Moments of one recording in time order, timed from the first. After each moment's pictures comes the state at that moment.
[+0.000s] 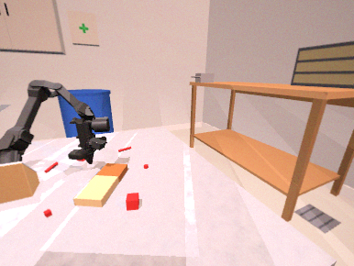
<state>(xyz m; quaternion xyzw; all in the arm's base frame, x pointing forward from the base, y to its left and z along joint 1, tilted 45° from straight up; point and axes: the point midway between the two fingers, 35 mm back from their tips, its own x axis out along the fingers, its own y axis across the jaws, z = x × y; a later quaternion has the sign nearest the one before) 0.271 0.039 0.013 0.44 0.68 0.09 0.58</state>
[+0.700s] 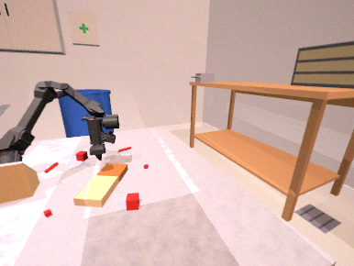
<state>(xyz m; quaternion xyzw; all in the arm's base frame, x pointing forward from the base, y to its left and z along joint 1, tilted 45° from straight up) 0.314 0.034 0.024 0.29 0.64 0.25 0.67</state>
